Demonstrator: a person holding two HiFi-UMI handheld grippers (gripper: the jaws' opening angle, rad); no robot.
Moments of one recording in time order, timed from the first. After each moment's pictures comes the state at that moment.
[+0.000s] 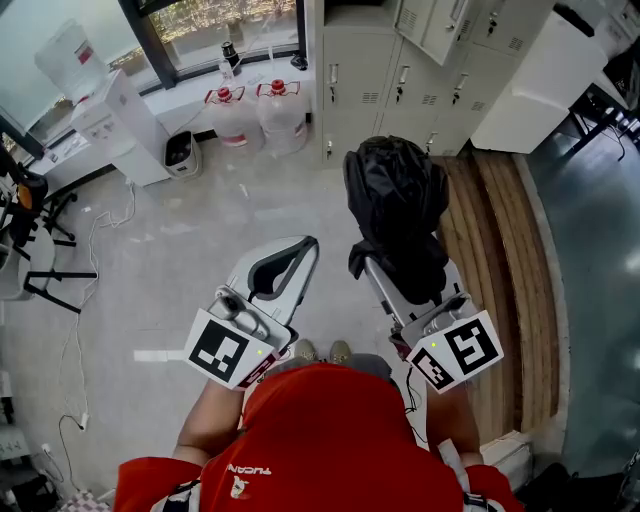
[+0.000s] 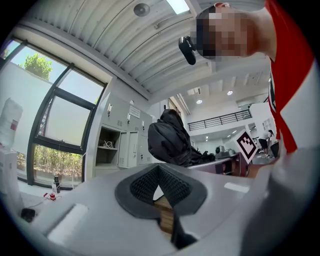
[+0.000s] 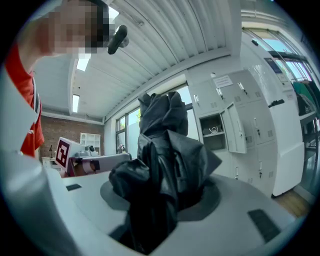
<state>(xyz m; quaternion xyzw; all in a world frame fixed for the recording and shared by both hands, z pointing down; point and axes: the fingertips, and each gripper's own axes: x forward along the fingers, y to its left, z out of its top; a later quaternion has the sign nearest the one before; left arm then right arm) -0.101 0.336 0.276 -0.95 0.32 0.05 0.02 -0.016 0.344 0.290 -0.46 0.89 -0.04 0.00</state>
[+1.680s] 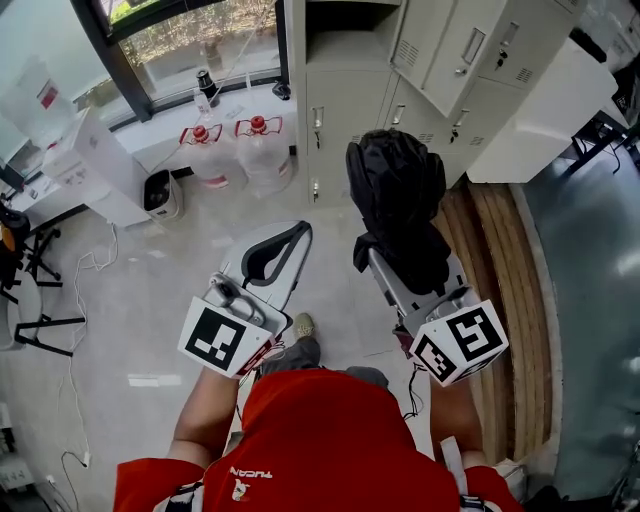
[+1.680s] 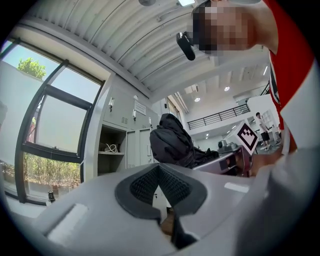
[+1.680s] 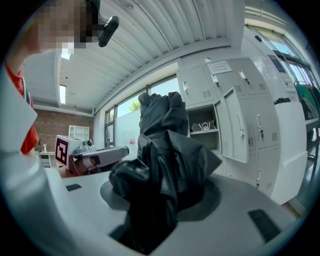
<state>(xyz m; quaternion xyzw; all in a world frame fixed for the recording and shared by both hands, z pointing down) -0.057 0.099 0.265 -0.95 0.31 0.06 0.07 0.039 0.113 0.292 -0.49 0.87 -0.05 -0.04</state>
